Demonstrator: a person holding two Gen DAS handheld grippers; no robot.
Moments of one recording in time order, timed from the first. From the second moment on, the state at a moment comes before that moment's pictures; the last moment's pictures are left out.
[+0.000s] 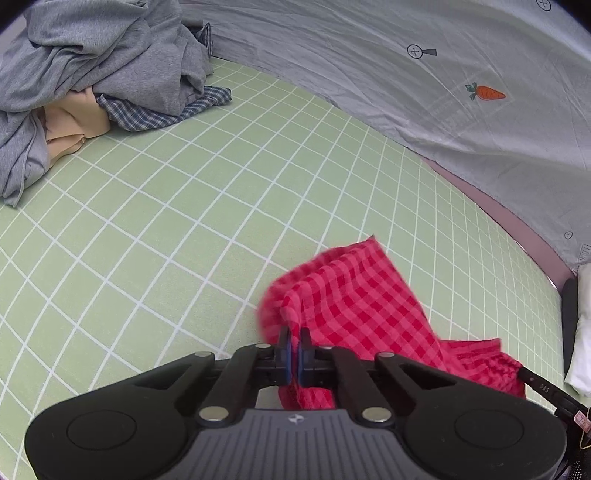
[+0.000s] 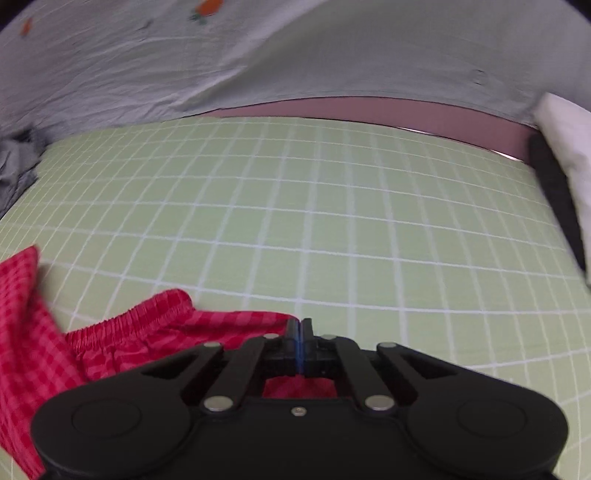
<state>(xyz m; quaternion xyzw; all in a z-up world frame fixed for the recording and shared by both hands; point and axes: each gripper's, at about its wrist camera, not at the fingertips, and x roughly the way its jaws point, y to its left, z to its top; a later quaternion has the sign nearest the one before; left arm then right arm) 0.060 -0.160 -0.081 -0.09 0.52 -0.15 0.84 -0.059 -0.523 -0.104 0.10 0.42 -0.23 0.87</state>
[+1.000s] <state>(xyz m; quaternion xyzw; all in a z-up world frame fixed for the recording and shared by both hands) 0.117 -0.188 -0.088 0.00 0.51 -0.17 0.84 -0.124 -0.597 -0.104 0.18 0.40 -0.37 0.82</state>
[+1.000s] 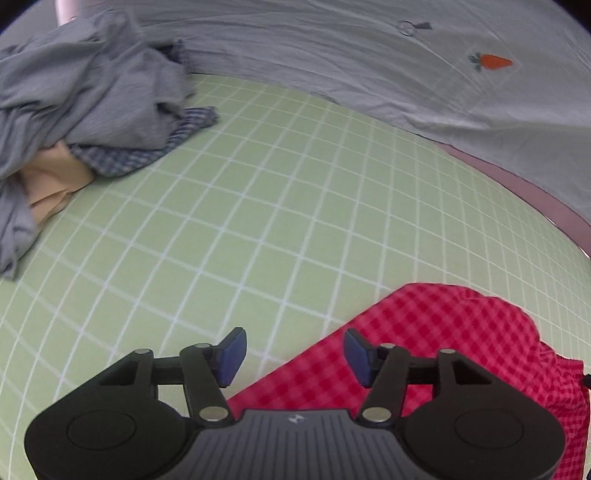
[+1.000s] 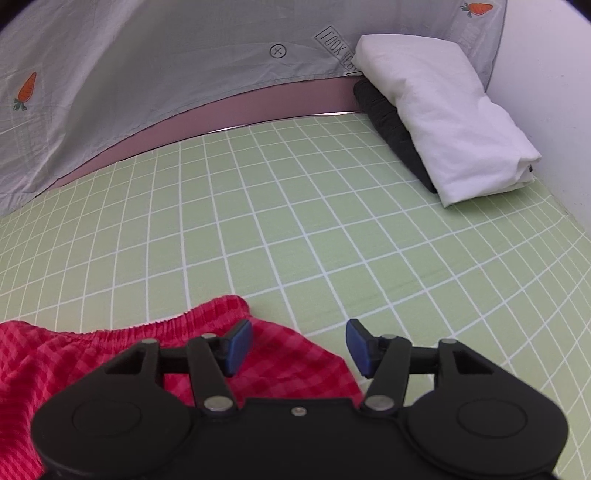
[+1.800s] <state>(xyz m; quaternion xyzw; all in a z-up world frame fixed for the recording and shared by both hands) 0.101 -0.271 -0.058 0.10 0.37 -0.28 0.88 -0.114 -0.582 -0.086 0.21 0.35 -0.29 0.87</state>
